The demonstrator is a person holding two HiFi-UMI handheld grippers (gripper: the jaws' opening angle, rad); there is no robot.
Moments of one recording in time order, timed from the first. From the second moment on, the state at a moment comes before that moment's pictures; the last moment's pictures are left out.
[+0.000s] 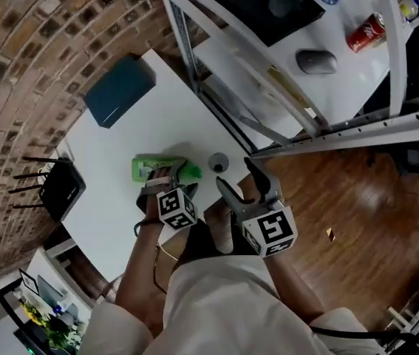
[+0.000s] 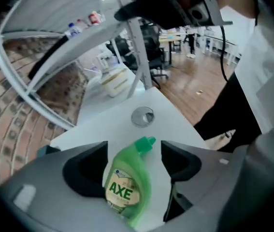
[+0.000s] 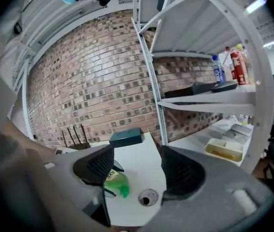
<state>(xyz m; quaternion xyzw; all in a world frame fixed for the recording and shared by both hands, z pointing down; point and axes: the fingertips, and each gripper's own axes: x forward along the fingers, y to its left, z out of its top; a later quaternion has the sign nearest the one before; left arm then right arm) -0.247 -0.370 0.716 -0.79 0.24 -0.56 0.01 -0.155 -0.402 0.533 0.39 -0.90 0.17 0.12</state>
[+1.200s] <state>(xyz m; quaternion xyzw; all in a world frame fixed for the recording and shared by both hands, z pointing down) -0.256 -0.388 0.664 -0.82 0.18 -0.53 0.16 -0.176 -0.405 0.485 0.41 -0.90 0.11 0.12</state>
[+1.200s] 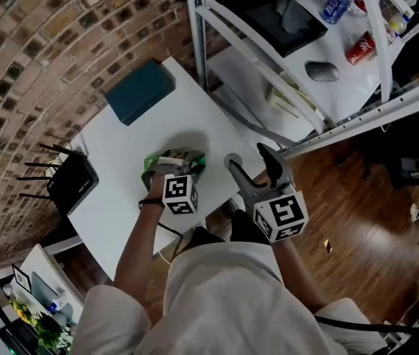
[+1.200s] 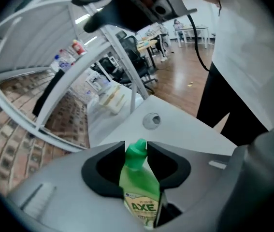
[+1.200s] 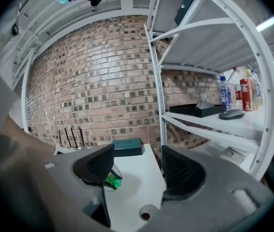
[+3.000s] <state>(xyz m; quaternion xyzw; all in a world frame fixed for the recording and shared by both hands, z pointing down) -0.443 -0.228 0.502 -0.67 0.74 -0.07 -0.04 -0.328 -0.260 0.477 0.15 -0.98 0.06 0.13</state>
